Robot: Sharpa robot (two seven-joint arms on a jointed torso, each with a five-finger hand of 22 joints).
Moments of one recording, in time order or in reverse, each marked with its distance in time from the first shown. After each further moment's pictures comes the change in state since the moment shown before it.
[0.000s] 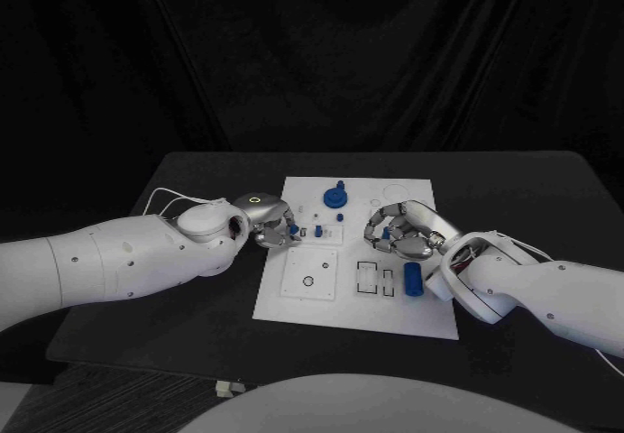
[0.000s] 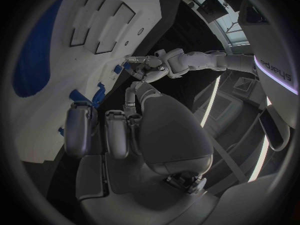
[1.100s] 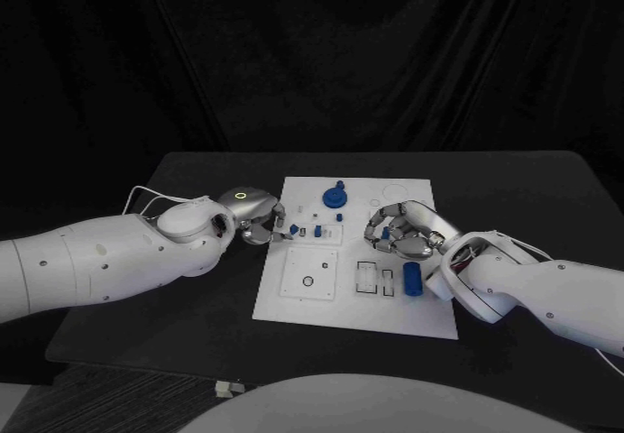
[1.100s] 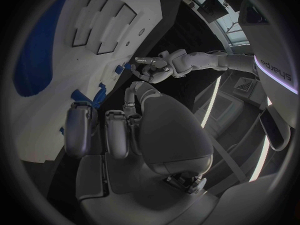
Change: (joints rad) left arm 0.026 -0.079 -0.004 0.068 -0.019 -0.055 0.013; left_hand -0.021 -0.021 -0.119 0.061 -0.023 -0.060 0.000 0.104 0.030 -0.004 -0.005 0.000 0.000 0.000 0.000 0.000 0.000 0.000 0.000 0.000 0.000 0.000; right arm 0.000 -0.002 0.000 -0.003 0.000 0.005 -0.004; right_hand 0.000 0.000 0.000 0.000 0.011 -0.007 0.007 0.006 0.000 0.000 0.000 0.000 0.000 0.000 0.000 0.000 0.000 0.000 0.000 0.000 0.000 0.000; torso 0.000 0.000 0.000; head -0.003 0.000
